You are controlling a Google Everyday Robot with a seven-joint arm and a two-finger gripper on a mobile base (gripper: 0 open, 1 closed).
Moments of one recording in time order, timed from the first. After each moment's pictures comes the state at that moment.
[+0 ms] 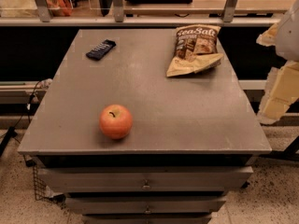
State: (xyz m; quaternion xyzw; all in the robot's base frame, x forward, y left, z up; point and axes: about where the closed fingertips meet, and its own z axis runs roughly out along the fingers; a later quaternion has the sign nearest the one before) arm 0.438 -0.216 0.977 -0.60 0.78 -0.04 0.16
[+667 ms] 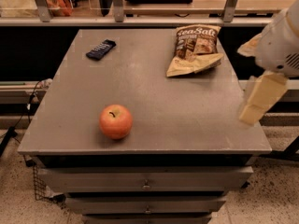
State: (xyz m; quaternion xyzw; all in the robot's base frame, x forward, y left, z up) arm 0.443 -0.185 0.953 -0.60 0.78 0.02 0.19
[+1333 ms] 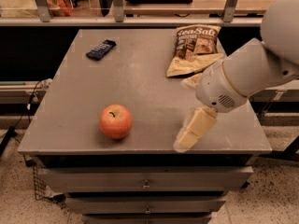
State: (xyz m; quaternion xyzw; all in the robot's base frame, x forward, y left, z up) arm 0.442 -0.073 0.876 -0.61 0.73 0.18 0.26
